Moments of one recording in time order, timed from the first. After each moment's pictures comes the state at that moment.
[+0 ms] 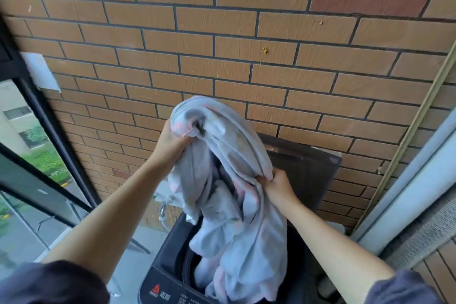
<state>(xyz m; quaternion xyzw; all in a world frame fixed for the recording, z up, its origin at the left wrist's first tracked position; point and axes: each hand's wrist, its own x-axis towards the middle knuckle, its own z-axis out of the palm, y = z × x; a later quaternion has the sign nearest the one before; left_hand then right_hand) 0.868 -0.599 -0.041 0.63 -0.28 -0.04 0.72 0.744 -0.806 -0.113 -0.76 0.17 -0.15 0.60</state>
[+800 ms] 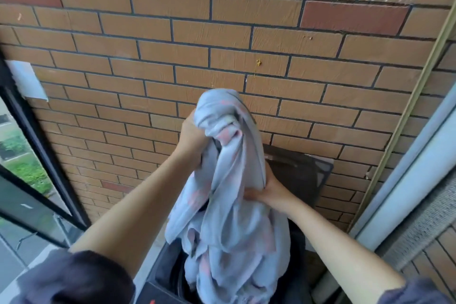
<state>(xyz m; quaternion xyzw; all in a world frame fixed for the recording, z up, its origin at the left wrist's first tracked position) 0.864 -0.646 -0.003 0.69 -0.21 -0.03 0.69 0.743 -0.807 -0.097 -0.80 0.03 -0.08 0.59</state>
